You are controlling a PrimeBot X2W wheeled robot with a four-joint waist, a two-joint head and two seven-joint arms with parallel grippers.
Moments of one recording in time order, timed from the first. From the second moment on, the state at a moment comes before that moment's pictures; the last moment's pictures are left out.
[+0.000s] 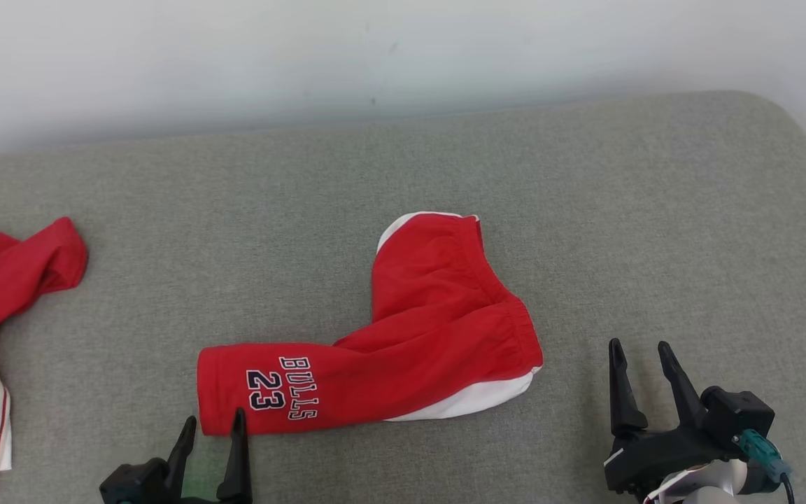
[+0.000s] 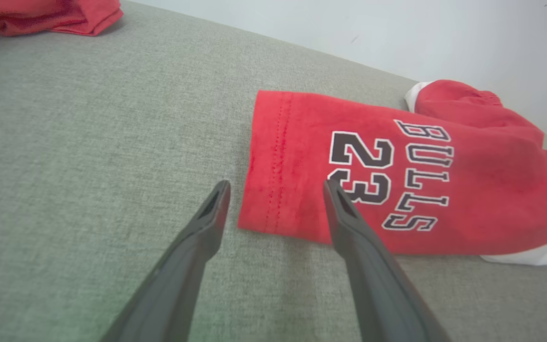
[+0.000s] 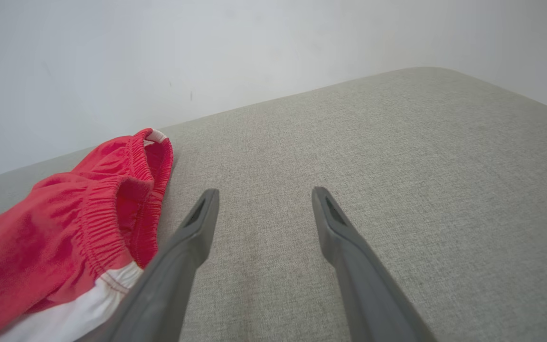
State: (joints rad) left arm -0.12 0.05 -0.05 0.48 -0.36 -0.13 -0.26; right arm -0.17 -0.05 -0.08 0.44 0.19 0.13 -0.26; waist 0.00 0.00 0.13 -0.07
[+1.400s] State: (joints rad) left arm 0.02 0.10 -0.31 0.19 -0.37 -0.13 -0.26; right arm -0.13 -0.05 -0.07 0.46 0.27 0.13 -0.26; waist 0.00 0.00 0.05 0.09
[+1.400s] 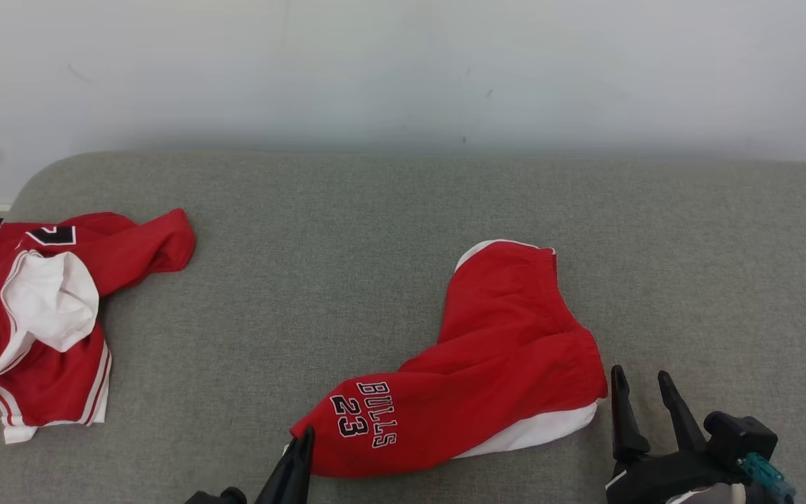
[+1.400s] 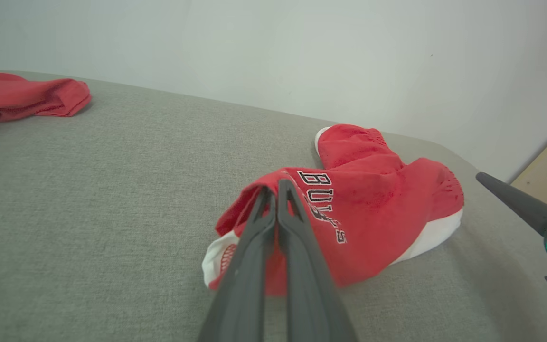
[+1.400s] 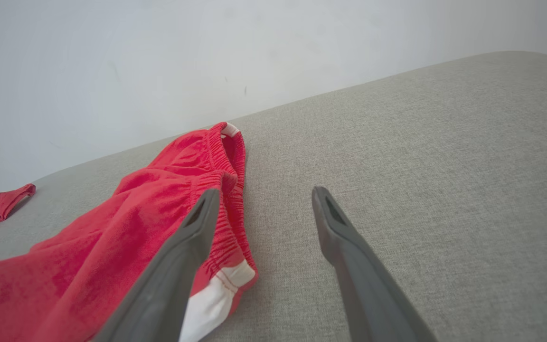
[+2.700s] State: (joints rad) left arm -0.42 0.05 0.14 0.64 -0.27 -0.11 -0.26; right arm -0.22 -0.05 0.00 0.42 0.22 0.13 -0.26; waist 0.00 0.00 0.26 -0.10
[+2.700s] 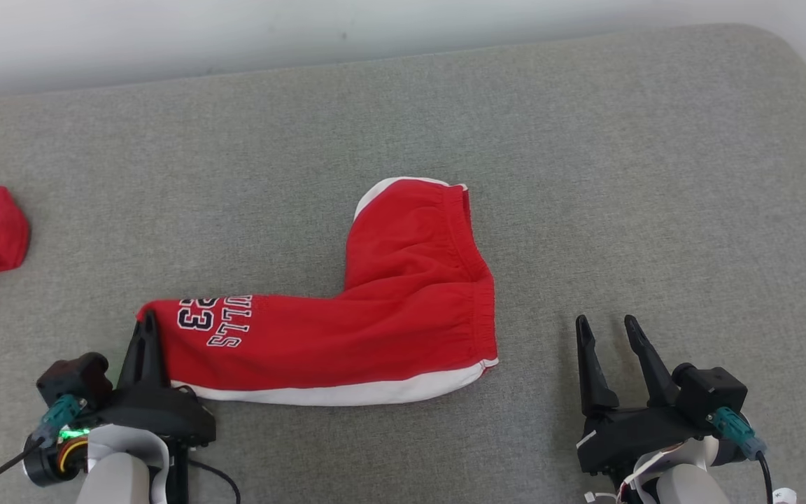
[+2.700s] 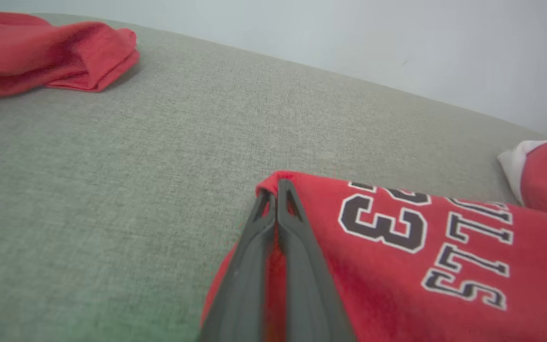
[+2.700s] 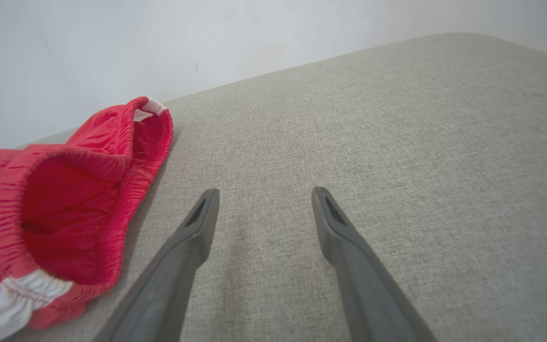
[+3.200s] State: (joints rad) left arm -0.26 0.05 0.20 0.48 -0.20 -0.10 -0.26; right arm -0.19 -0.05 0.02 0.42 0.25 0.13 -0.26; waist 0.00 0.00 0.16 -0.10
